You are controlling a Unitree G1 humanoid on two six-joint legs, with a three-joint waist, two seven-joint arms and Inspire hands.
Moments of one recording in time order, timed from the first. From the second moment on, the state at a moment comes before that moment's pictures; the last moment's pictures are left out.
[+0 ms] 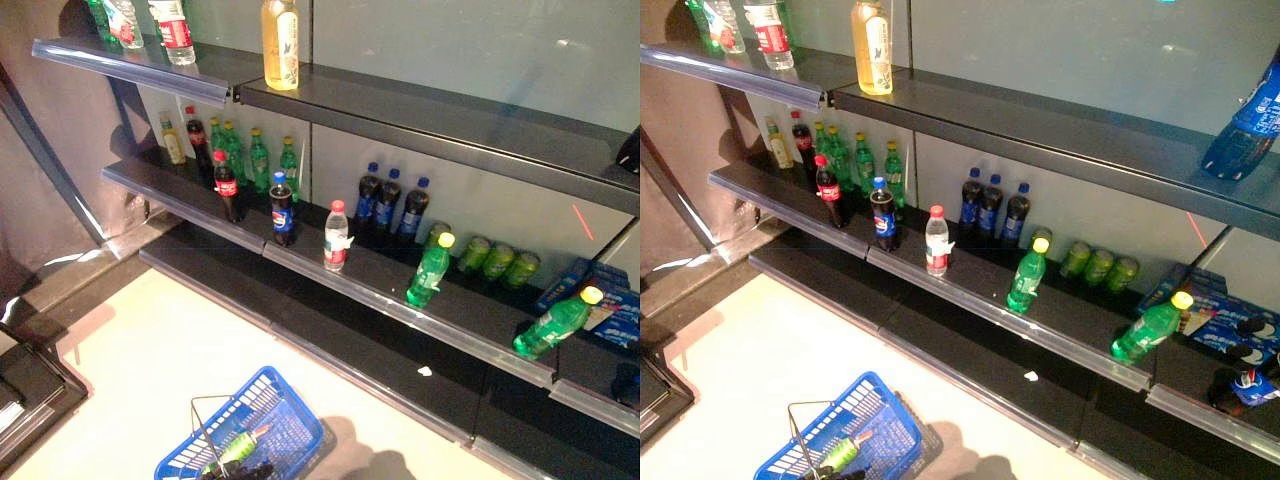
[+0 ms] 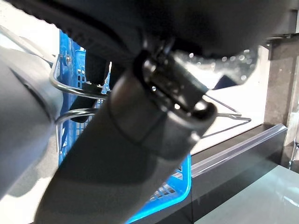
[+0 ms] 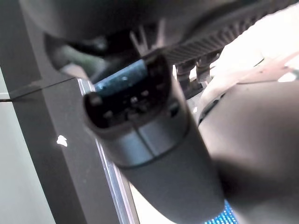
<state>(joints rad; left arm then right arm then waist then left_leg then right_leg) 0.10 0.20 -0.11 1.28 -0.62 -0.23 -0.06 0.05 -0.19 0.09 1.35 0.55 0.09 0.11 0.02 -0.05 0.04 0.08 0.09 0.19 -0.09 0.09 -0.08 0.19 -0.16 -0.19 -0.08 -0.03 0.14</state>
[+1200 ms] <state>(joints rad) 0.09 0.21 -0.11 1.21 -0.62 -0.19 -0.05 0.07 -0.22 0.19 1.17 0.35 -0.17 -0.02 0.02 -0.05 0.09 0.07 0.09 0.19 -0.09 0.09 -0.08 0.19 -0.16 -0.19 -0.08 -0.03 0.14</state>
